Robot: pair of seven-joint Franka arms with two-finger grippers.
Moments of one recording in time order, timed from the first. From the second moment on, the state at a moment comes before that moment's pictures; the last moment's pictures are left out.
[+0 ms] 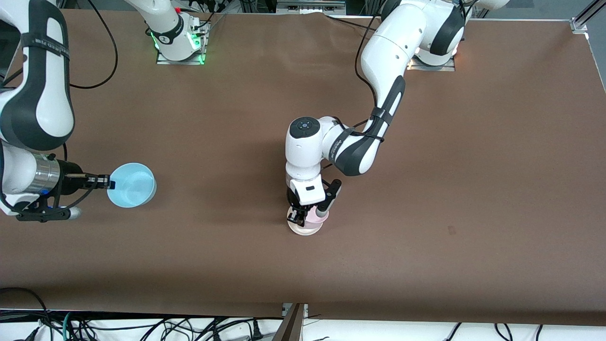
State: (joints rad) left arm -0.74 1.14 0.13 -0.84 0.22 2.36 -1.96; right arm 0.14 0.54 -0.22 -1.29 0.22 1.69 -0.10
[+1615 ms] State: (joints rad) left arm -0.74 1.14 0.11 -0.83 0.19 2.26 -1.78; right arm 0.08 0.57 -0.22 -1.29 0.23 1.75 -0.10
